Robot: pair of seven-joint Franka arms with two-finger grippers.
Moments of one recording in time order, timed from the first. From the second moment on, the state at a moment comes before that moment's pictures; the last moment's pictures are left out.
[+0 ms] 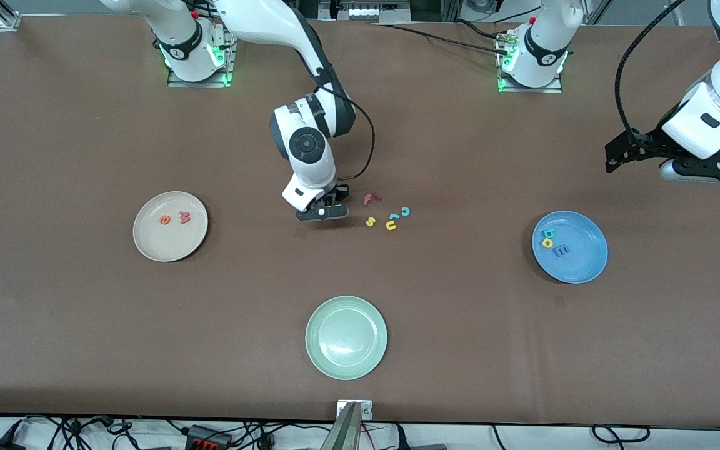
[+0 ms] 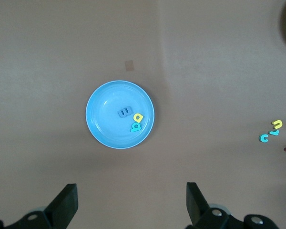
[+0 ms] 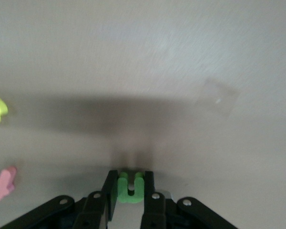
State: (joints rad) left arm 0.00 -0.03 -0.07 -1.73 0.01 1.71 -0.03; right arm 1.15 0.70 -0.48 -1.80 0.47 2.37 0.32
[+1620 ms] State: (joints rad) left arm 0.00 -0.03 -0.07 -1.73 0.01 1.71 -0.03; right arm 0.83 0.70 -0.85 -1.90 0.51 1.98 -0.41
